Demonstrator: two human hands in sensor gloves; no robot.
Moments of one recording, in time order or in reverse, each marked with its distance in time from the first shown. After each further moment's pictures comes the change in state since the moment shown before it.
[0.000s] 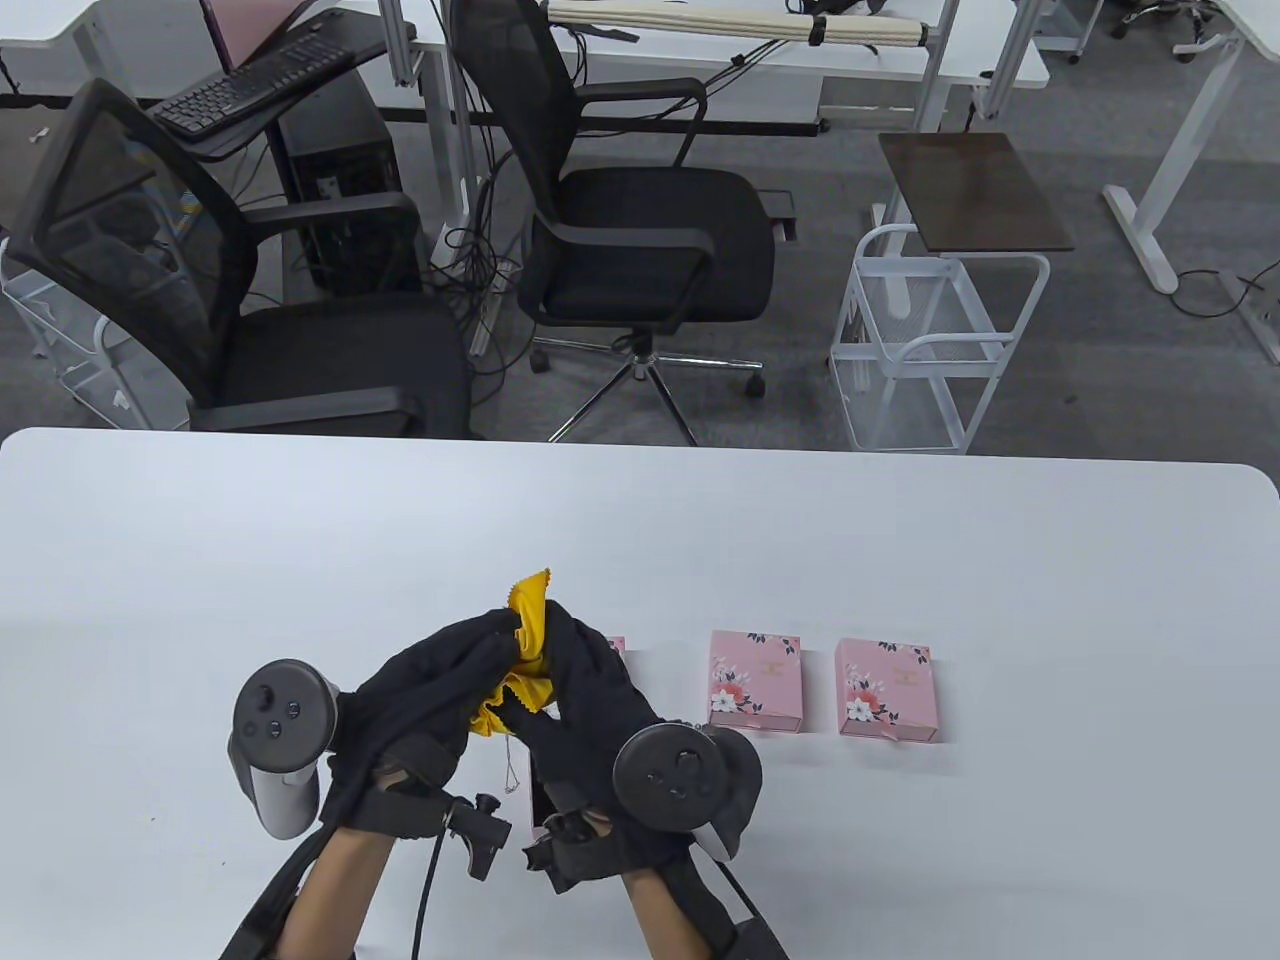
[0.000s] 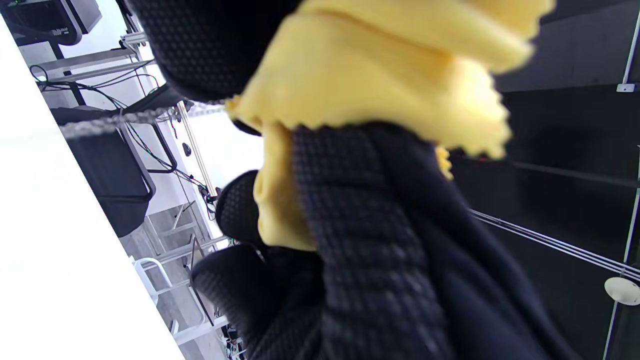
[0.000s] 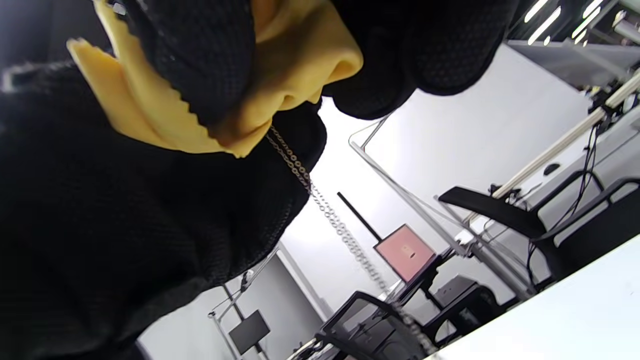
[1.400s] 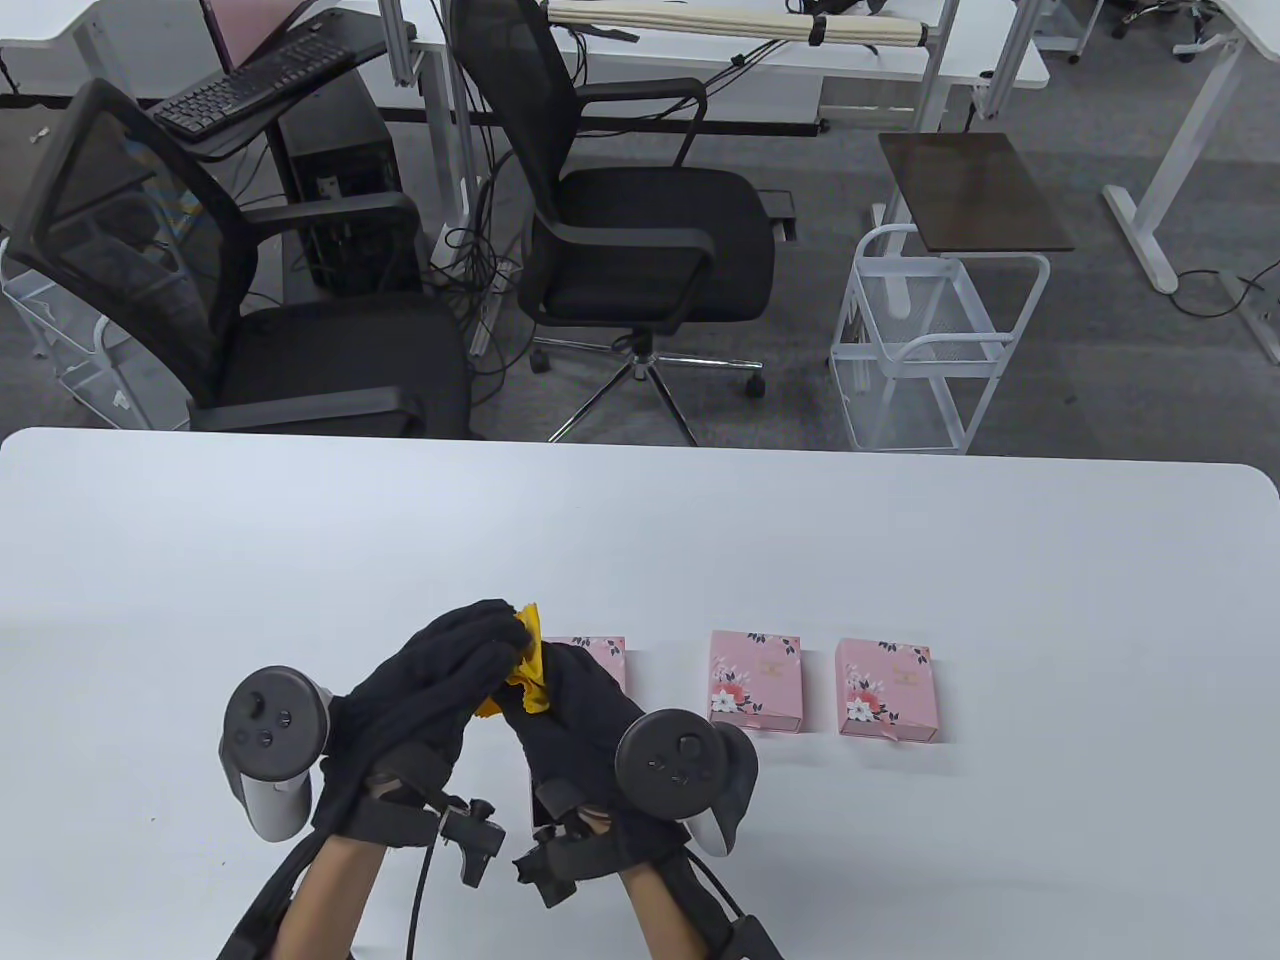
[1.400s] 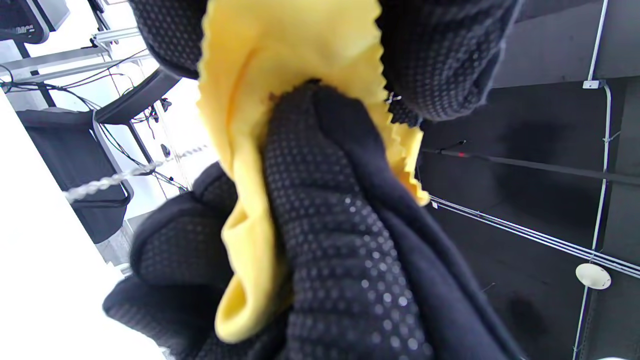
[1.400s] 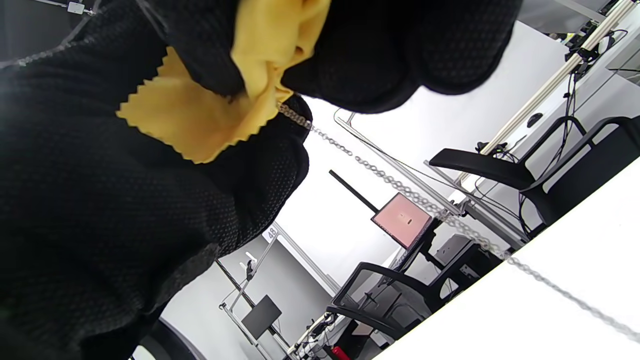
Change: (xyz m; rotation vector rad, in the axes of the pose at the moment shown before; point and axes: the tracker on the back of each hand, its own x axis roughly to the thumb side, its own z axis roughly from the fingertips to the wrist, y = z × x) left_hand 0.006 0.006 0.001 -0.006 -0.057 0.000; right_hand -0.009 0.007 -0.001 0.084 0.078 -0.129
